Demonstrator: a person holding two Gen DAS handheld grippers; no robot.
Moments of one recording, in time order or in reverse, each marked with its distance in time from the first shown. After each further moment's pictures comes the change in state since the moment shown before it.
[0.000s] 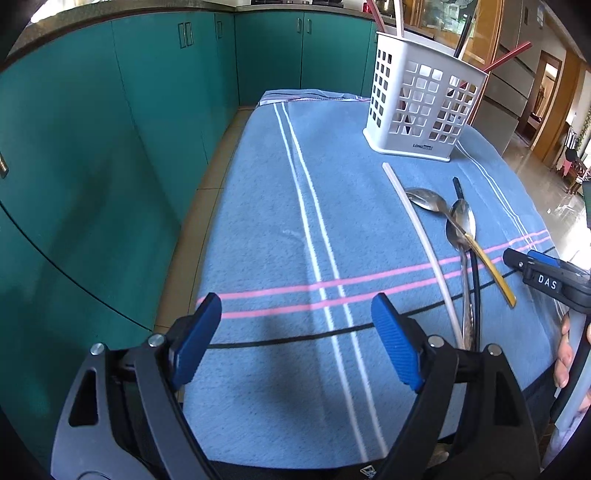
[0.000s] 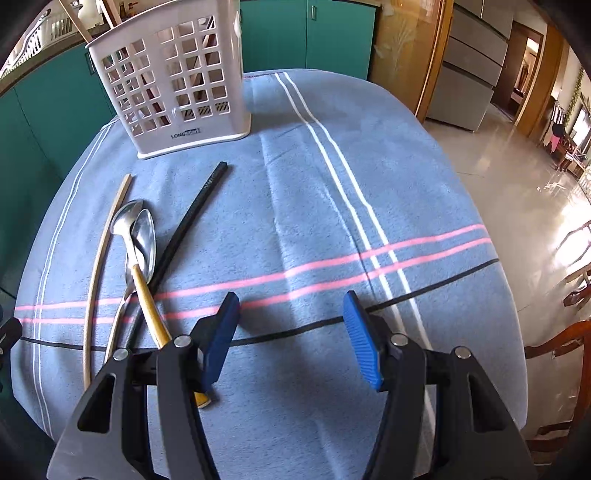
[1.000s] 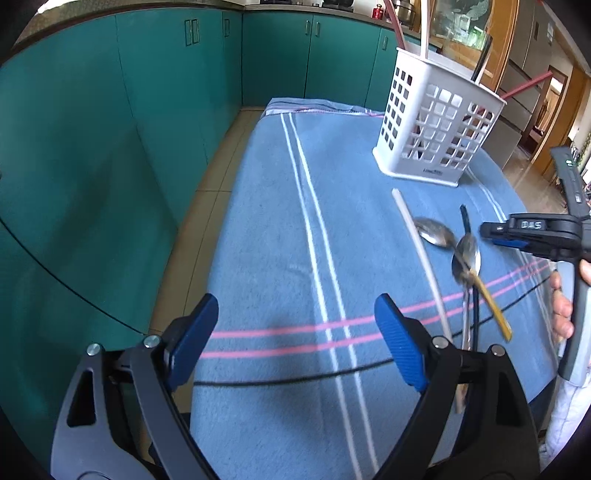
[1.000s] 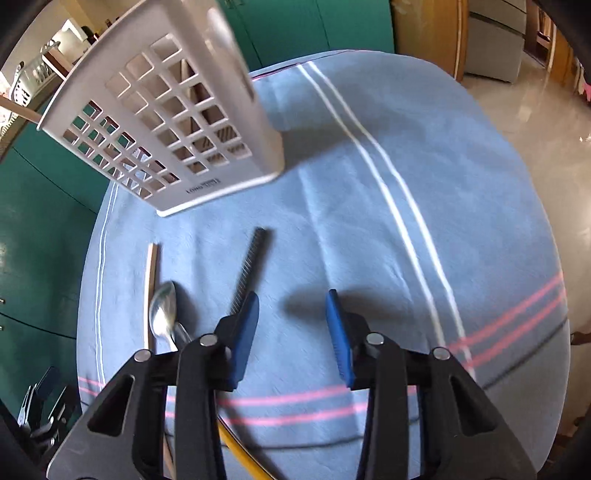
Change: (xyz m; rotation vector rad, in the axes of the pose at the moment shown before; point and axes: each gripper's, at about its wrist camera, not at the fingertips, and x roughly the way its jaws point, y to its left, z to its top) left arm 0.009 0.007 0.030 -0.051 -0.003 -0.020; right arm 0.050 0.005 0.087 0.101 0.152 0.240
